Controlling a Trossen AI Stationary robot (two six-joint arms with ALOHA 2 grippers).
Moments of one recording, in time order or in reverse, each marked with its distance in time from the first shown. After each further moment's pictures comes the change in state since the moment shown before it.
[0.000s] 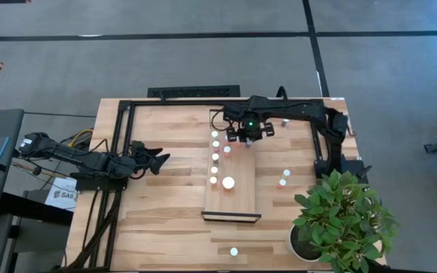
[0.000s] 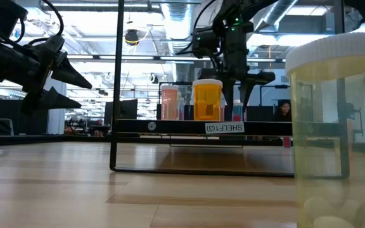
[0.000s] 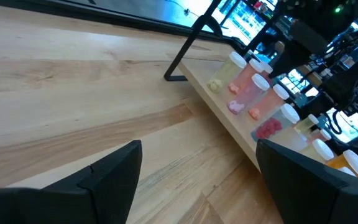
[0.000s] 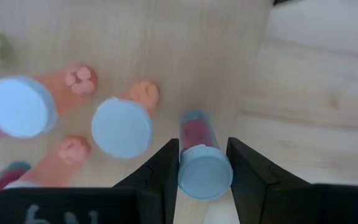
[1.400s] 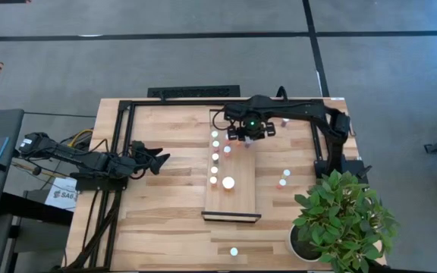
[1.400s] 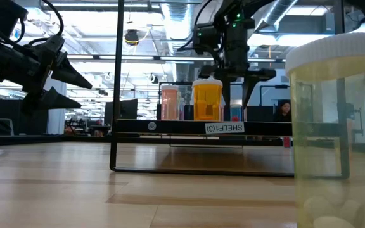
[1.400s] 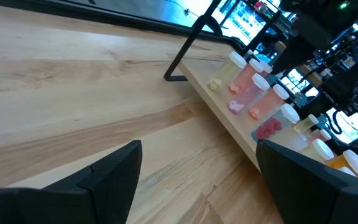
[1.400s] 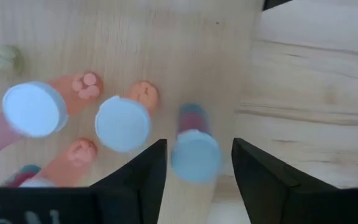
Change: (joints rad) left arm 0.000 0.000 0.000 0.000 0.000 0.000; right arm 0.012 -0.017 0.002 -0.003 0.020 0.049
